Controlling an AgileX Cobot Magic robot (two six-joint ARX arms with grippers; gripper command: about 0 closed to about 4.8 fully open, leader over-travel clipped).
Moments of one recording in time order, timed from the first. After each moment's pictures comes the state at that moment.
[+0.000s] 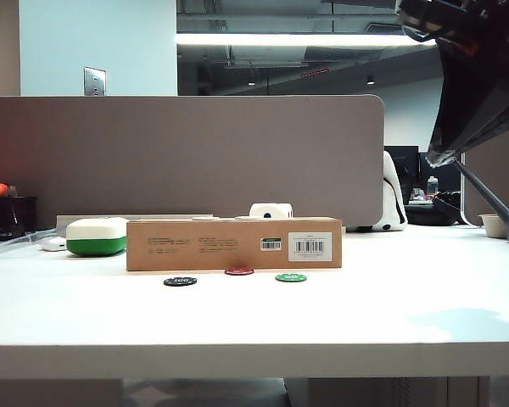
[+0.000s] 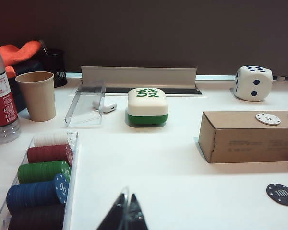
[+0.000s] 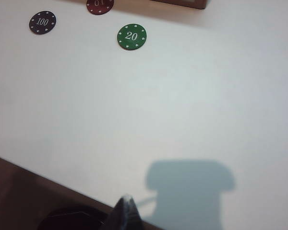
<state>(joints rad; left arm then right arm) -0.02 0.00 0.00 0.03 -0.01 0.01 0.66 0.96 0.73 -0.54 0.11 0.26</state>
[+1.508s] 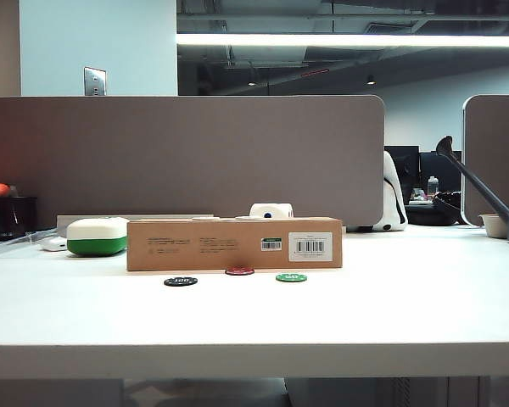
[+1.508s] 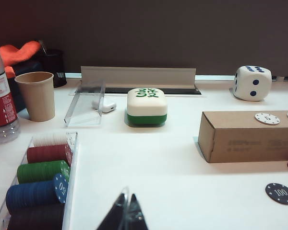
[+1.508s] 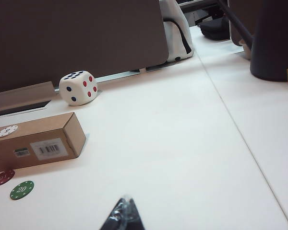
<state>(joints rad) -0.02 0.00 0.00 0.03 0.00 0.01 -0.19 0.00 0.01 -0.02 -0.30 0.23</state>
